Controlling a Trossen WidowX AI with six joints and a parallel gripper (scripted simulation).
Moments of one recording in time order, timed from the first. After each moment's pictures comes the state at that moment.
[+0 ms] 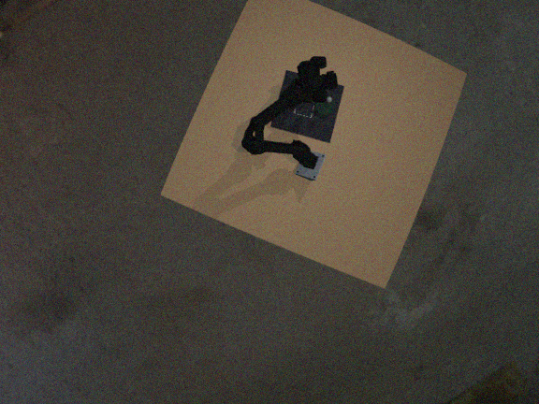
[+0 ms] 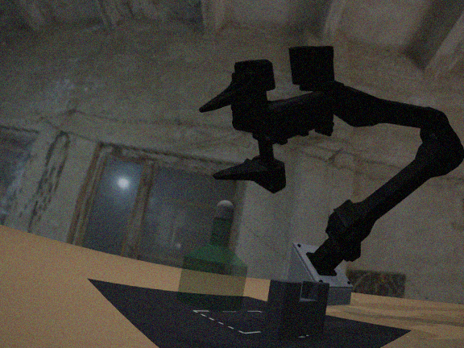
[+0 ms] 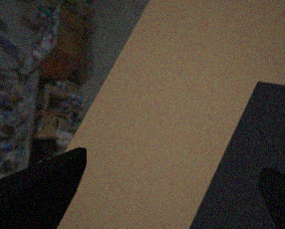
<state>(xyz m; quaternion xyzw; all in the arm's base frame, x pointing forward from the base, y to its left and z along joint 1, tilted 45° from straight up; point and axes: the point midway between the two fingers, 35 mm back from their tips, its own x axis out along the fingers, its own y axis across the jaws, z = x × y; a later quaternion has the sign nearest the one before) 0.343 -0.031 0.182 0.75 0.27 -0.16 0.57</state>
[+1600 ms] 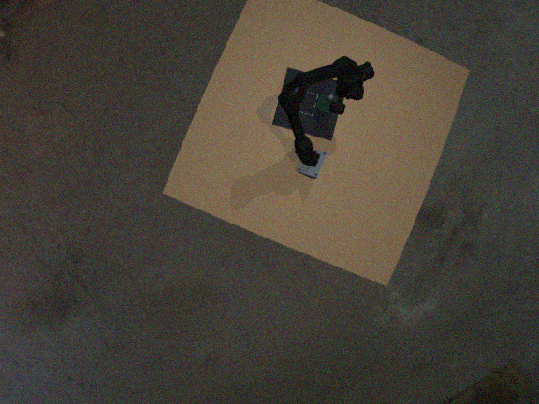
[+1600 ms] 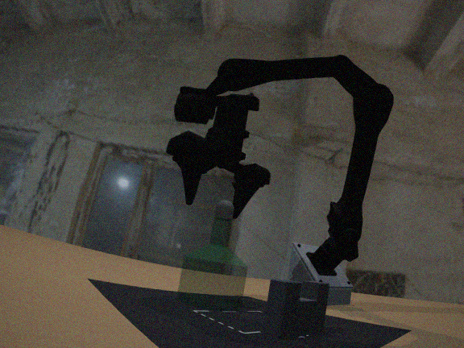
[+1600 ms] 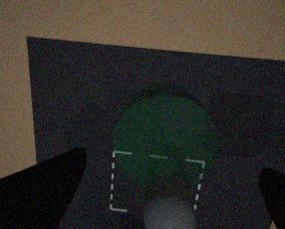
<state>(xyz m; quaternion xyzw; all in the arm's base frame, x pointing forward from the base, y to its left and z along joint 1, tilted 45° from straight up) 0.297 -0.065 0.077 0.64 0.66 -0.23 0.32</state>
